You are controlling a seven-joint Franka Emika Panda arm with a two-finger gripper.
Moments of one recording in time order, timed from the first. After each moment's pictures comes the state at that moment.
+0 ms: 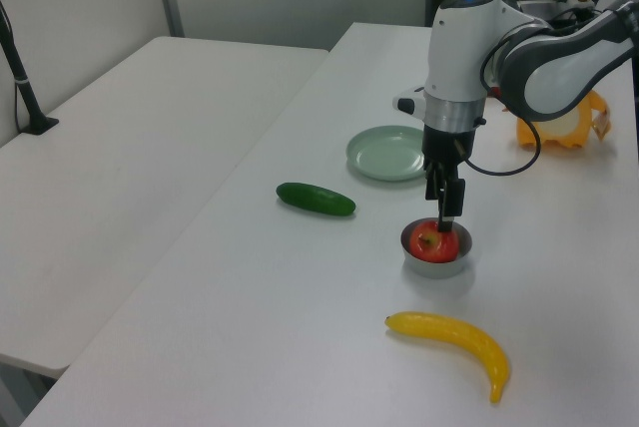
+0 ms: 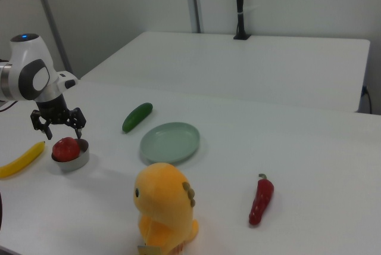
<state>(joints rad) 0.38 0.20 0.09 -1.95 0.05 2.24 -0.10</state>
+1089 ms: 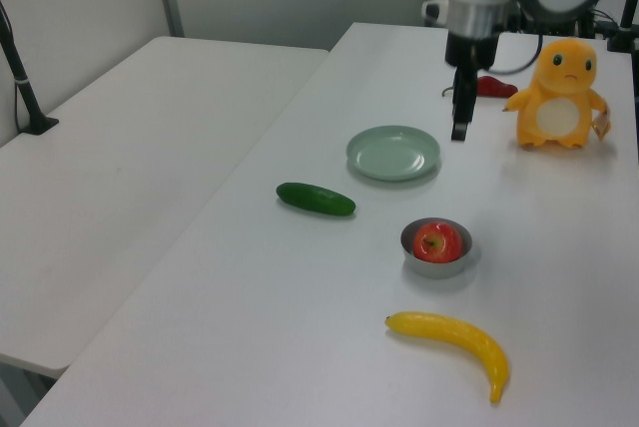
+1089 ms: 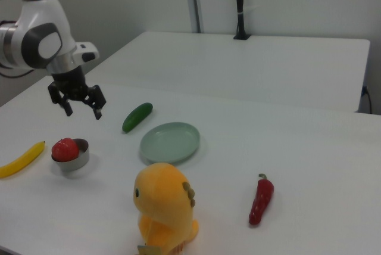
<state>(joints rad) 0.18 -0.01 0.08 -1.93 0.04 2.01 -0.01</state>
